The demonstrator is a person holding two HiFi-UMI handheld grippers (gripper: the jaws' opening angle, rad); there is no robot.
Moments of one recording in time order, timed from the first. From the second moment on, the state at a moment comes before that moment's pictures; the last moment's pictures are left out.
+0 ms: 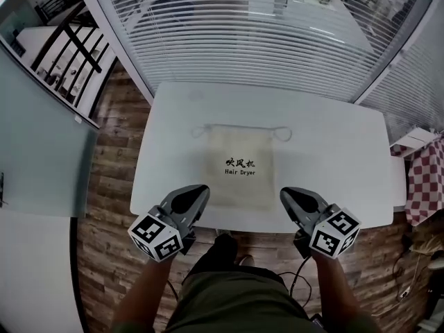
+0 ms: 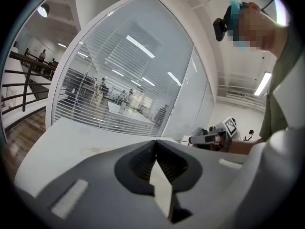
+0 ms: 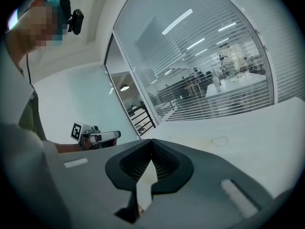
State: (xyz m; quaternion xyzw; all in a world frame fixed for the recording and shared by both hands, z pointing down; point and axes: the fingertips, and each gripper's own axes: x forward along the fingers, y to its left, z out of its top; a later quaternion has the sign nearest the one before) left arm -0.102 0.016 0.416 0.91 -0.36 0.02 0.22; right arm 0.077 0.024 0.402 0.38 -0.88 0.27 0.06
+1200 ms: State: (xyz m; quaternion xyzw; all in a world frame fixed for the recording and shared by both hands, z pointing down) left arm -0.138 -0.169 0.525 0.91 -0.33 0.18 0.18; right arm 0.102 -0.150 0.503 0.38 -0.87 0.11 0.29
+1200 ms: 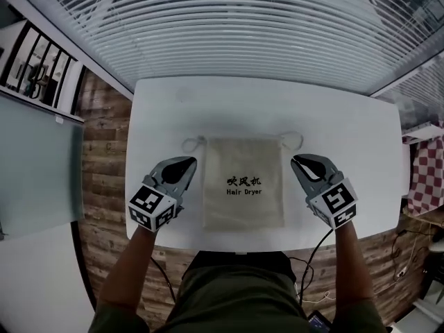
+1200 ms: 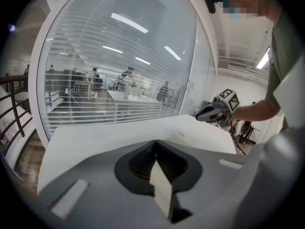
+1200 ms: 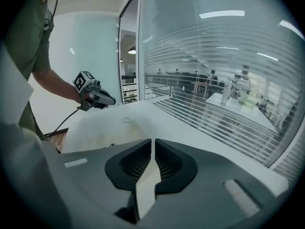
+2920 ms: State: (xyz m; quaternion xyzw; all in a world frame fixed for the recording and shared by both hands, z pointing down) left arm -0.151 -0.231 0.649 0.86 -0.13 0.49 0.07; right arm 0.142 -0.217 0.651 0.17 -0.85 0.07 0.49
